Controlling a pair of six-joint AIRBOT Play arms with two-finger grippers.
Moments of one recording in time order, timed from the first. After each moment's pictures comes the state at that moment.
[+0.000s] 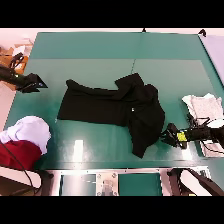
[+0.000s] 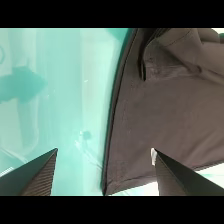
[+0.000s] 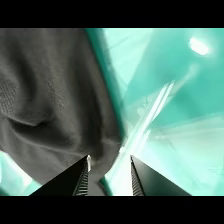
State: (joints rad) left arm 0.37 -1.70 1.59 1.02 -1.45 -1.17; right arm -0.44 -0.99 0.40 -0.99 1.22 1.61
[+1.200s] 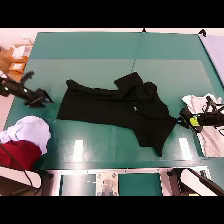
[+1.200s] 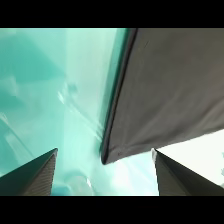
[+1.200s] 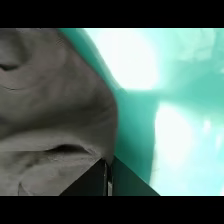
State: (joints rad) left arm 0.37 -1.70 1.34 1.04 -1.47 -1.15; right arm -0.50 -1.05 0.64 -1.10 1.09 1.59
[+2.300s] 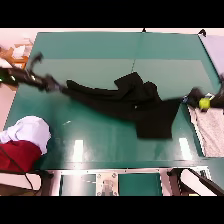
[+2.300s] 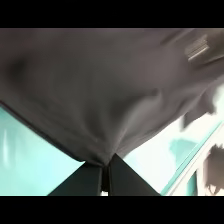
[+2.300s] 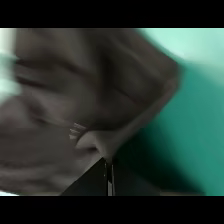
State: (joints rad) left arm 0.23 -1.58 1.45 0.66 -1.49 -1.04; right arm -0.51 -1.04 0.92 -0.80 1.20 1.41
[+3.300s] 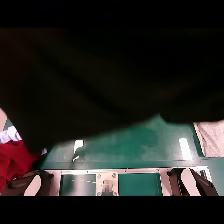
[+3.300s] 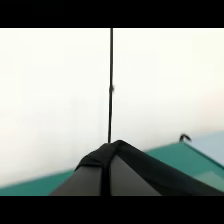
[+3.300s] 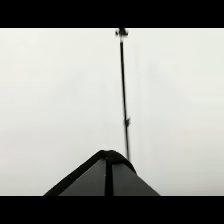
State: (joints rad) left arm 0.23 -0.77 1.83 0.76 -1.07 -1.26; right arm -0.64 -0.76 1.85 -0.79 1.01 1.35
